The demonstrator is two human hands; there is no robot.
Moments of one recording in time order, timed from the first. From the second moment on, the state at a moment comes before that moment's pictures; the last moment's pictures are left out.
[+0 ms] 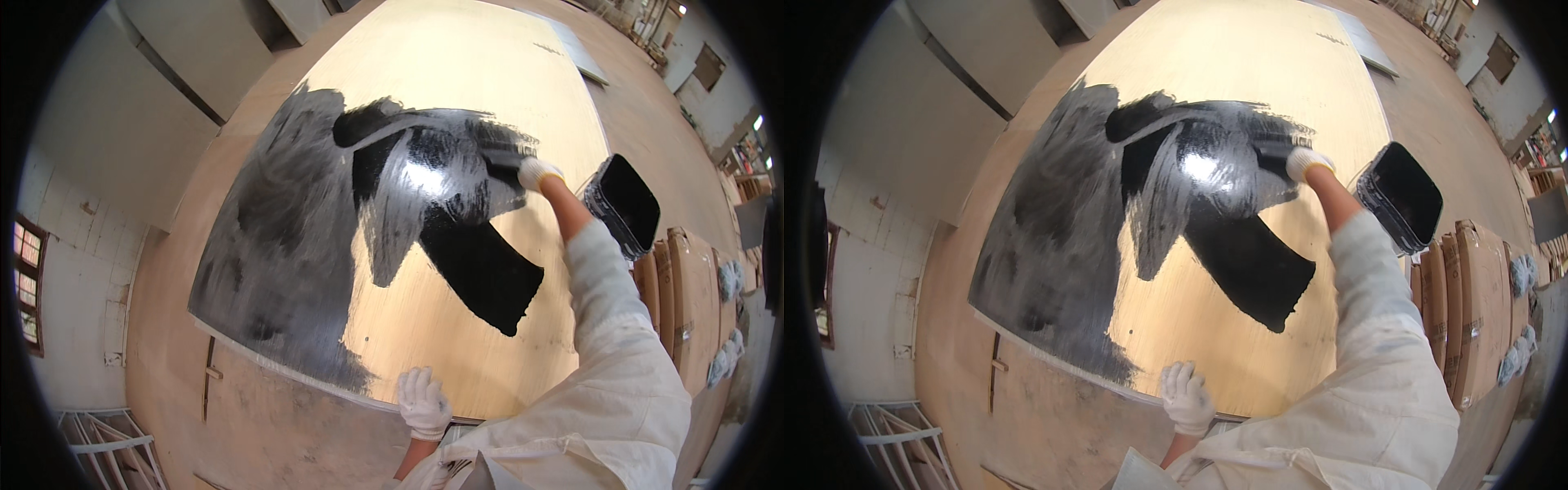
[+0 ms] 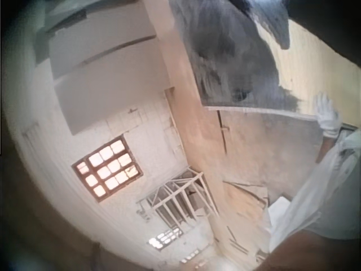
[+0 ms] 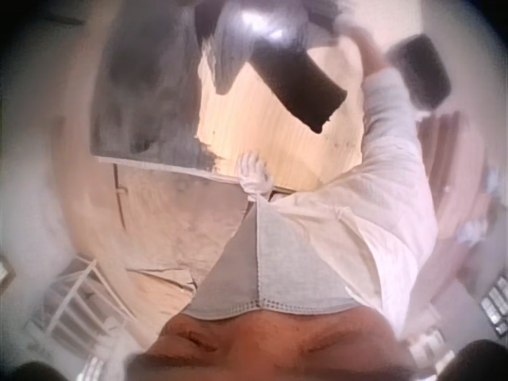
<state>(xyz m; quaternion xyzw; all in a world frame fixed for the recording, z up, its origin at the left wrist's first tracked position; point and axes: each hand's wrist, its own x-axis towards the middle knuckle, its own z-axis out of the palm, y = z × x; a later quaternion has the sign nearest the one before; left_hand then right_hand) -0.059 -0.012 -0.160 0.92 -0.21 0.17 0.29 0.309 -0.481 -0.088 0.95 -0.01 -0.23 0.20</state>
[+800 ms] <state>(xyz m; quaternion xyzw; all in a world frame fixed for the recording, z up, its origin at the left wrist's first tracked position) -0.054 -0.031 -0.156 0.89 -0.21 0.19 0.35 0.340 -0.472 -0.002 0.99 0.01 -0.11 0.08</state>
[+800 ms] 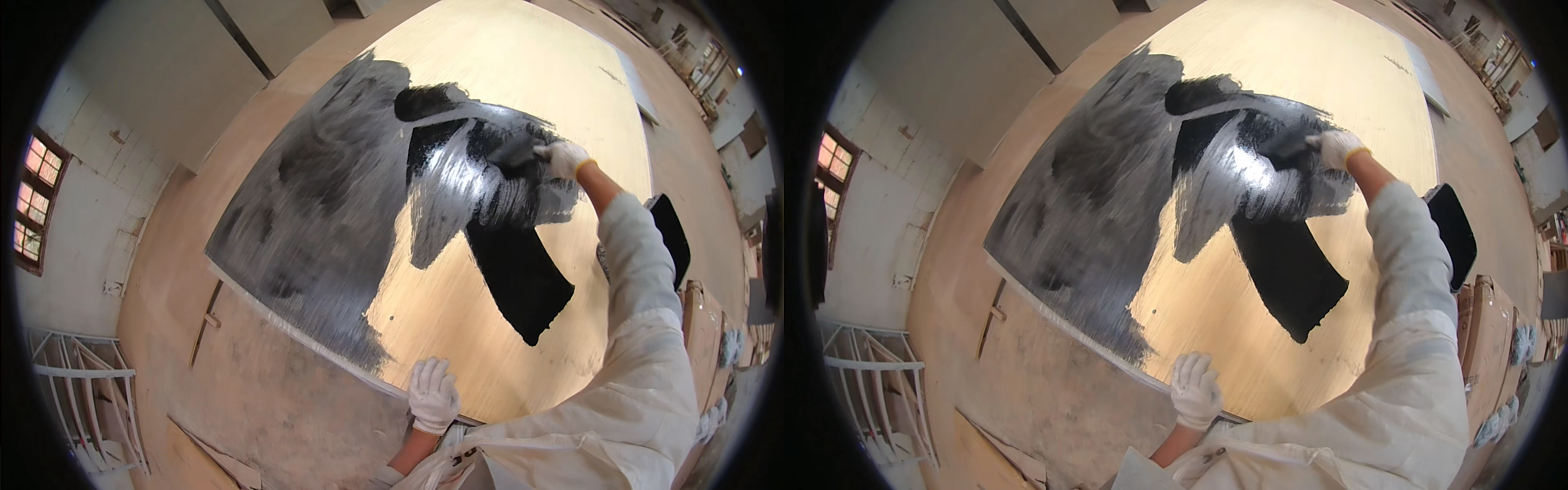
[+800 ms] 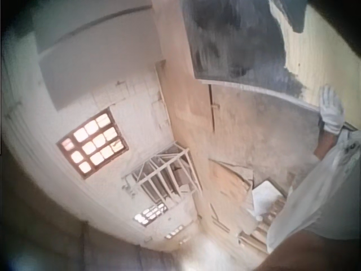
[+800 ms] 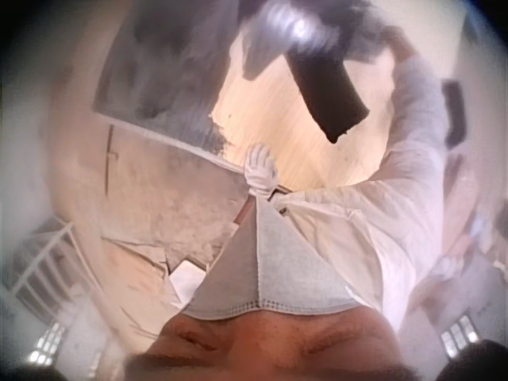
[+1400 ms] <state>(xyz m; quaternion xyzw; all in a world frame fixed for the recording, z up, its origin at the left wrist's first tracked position) -0.060 -0.029 -0.162 0.90 -0.20 0.20 0.33 0.291 -0.252 0.042 0.94 0.25 -0.19 0.16</state>
